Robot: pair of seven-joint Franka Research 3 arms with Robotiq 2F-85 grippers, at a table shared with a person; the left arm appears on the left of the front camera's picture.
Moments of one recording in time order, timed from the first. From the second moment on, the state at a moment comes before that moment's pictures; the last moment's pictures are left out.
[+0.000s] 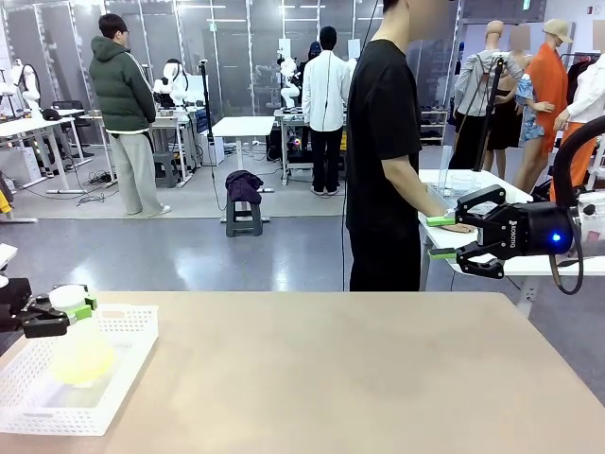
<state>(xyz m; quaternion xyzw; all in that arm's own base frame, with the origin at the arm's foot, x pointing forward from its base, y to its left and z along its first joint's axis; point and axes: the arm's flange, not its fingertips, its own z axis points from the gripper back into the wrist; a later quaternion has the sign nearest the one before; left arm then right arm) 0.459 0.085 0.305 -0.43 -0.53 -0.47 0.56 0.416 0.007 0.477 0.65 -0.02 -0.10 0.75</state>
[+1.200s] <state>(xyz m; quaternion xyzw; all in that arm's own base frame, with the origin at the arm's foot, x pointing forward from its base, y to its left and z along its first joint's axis) 0.454 0.081 0.281 -0.41 -0.52 -0.47 0.58 0.416 0.007 0.477 0.65 -0.02 -0.10 0.76</state>
